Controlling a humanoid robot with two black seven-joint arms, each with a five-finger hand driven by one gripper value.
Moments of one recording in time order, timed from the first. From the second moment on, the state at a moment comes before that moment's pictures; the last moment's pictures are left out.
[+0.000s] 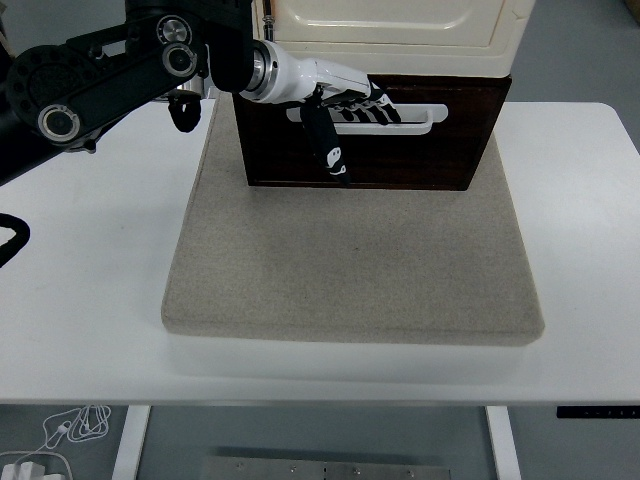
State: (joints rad) left arm -1.36 0.32 -0.45 -1.15 0.95 -0.54 0.43; right arm 0.00 0.00 -0.04 0.14 0.00 -0.02 -0.10
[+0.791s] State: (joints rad) left arm -1.36 0.34 -0.46 -1.18 0.93 -0.61 0.43; right arm 0.00 0.00 -0.04 0.14 0.00 -0.02 -0.10
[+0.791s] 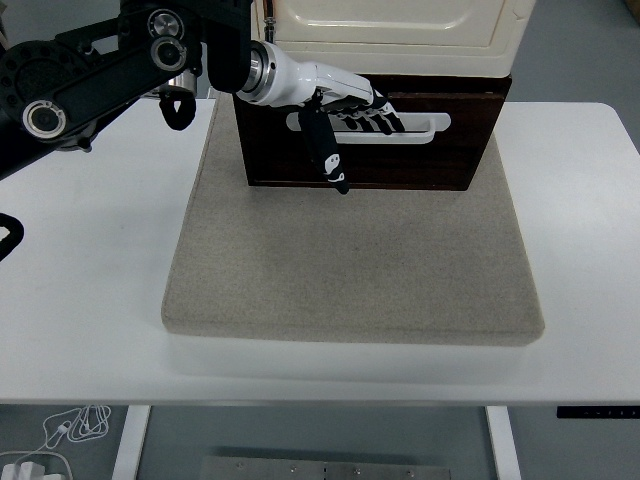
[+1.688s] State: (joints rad) left arm -1.36 0.36 -0.48 -1.20 0.90 -0.61 0.43; right arm 0.00 0.00 -0.04 0.14 0.00 -0.02 -0.10
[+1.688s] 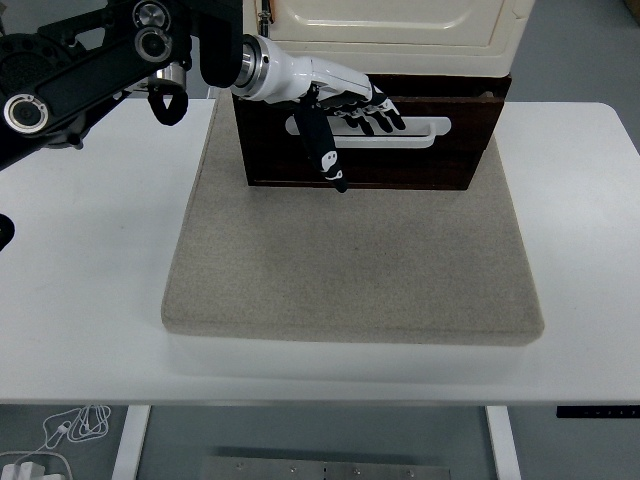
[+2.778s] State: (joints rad) left arm -1.34 0.35 -0.47 -1.20 0.92 -0.61 0.43; right arm 0.00 0.00 -0.04 0.14 0.00 -0.02 -0.10
